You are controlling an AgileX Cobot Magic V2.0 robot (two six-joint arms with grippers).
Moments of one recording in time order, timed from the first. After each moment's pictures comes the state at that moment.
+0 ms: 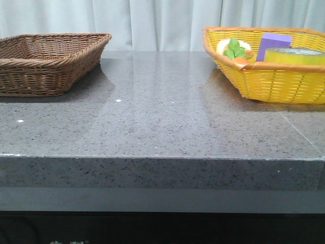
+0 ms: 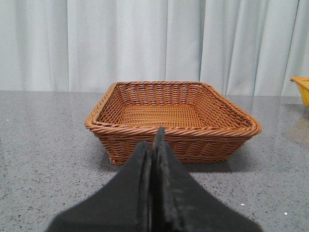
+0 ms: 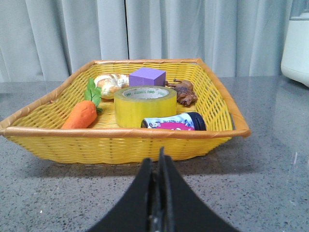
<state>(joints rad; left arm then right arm) -0.09 0.00 0.00 -0.07 -0.03 0.08 -0.03 -0.01 0.03 0.13 -0.01 -0.04</state>
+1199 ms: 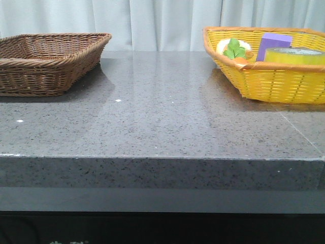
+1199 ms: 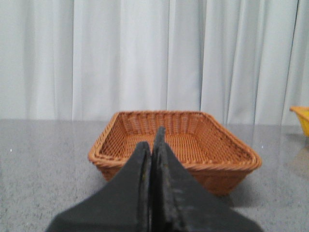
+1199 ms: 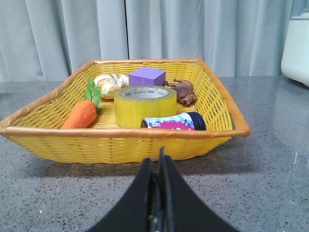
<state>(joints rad) -0.09 0.00 -0.01 -0.07 -0.14 0.08 -0.03 -0.01 0.02 0.13 0.00 -0.04</state>
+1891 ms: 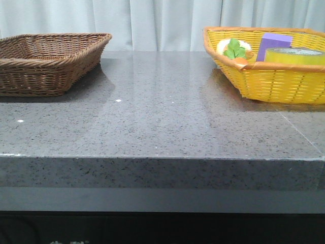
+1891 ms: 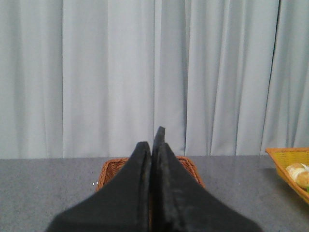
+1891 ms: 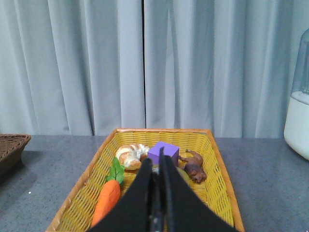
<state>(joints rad) -0.09 0.30 -0.73 -0.07 0.37 0.08 -0.03 0.20 -0.63 0.13 0.39 -0.04</state>
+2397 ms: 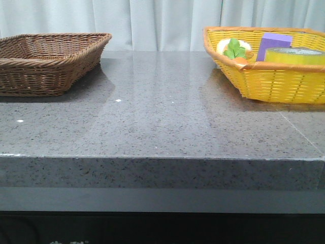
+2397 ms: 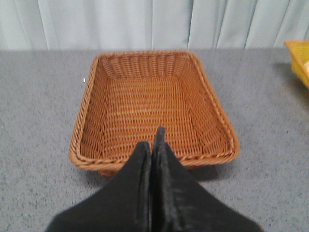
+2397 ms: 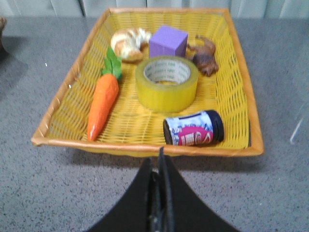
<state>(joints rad) -0.09 0.61 -0.79 -0.07 0.56 0.08 -0.03 0.52 -0.72 0.13 0.65 -0.04</state>
